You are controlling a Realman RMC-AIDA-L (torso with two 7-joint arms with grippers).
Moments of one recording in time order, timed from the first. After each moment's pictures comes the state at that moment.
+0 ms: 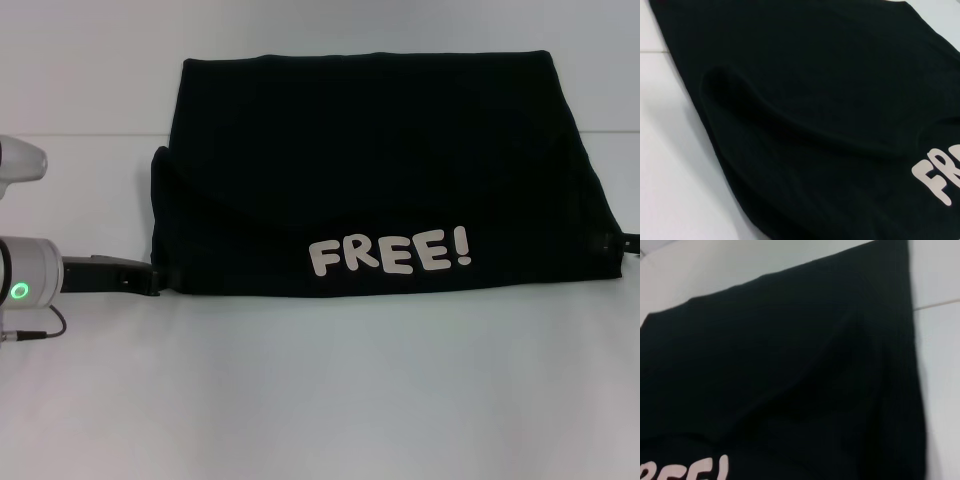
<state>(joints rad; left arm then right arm) -0.65 -2.09 0.57 0.70 2.45 1.18 -1.97 0.64 1.94 -0.46 -0.51 -2.35 -1.03 1.99</state>
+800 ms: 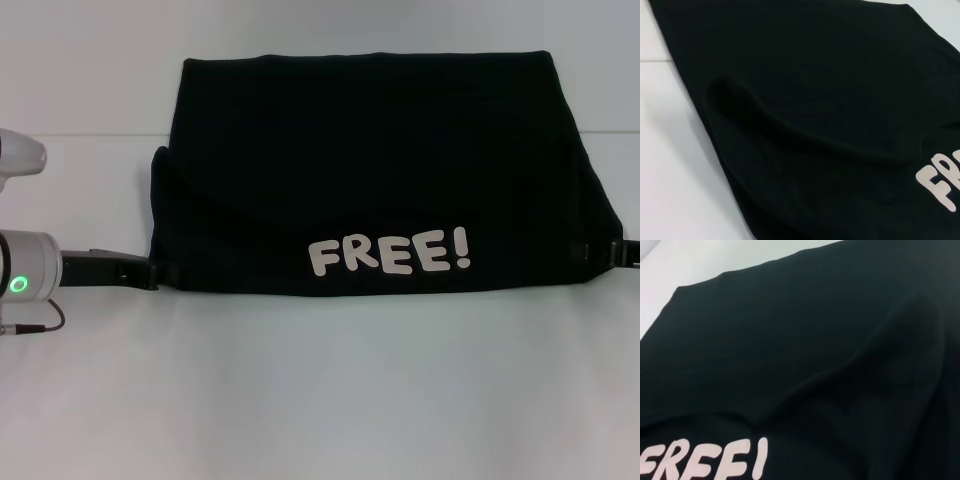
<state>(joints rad) -0.66 -2.08 0.56 0.69 2.45 1.17 -1.97 0.65 1.97 -0.52 -0.51 -2.34 -1.05 1.99</state>
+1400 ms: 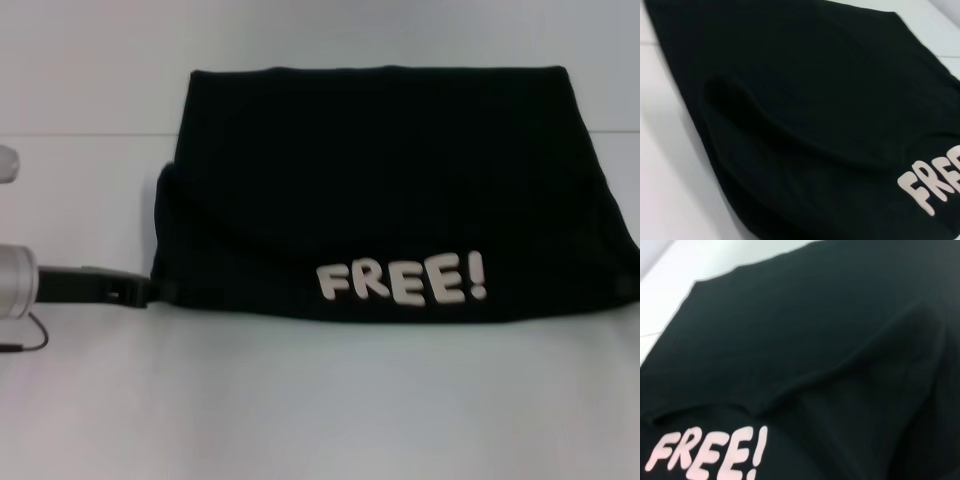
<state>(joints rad) -0.62 -2.07 0.54 0.76 2.44 1.35 -2.00 0.55 1.93 -0.44 -0.56 -2.34 -1.26 1.94</state>
